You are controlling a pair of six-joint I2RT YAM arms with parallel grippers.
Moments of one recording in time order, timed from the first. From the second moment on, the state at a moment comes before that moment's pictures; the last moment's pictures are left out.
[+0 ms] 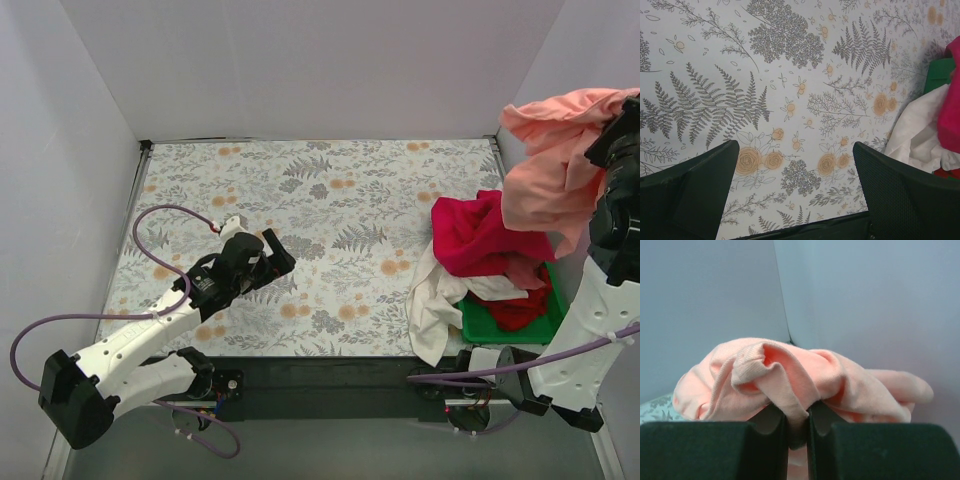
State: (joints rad) left arm -0.71 0.98 0.72 -0.46 -0.27 -1.00; right arm -0.26 1.22 2.20 -1.06 0.16 0.11
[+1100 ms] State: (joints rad) left arm -0.71 0.81 0.78 -0.77 -0.43 -1.21; right arm 0.50 1.54 1.45 -0.52 -0.32 -0.06
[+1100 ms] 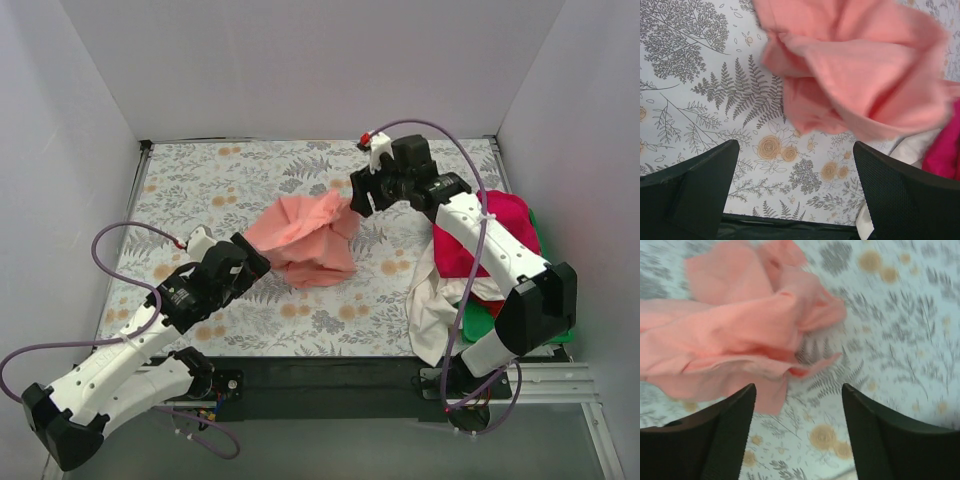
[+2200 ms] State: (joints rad) left arm -0.38 1.33 0.62 -0.09 -0.04 -1.00; right arm 0.46 1.36 0.80 -0.12 -0.14 0.22
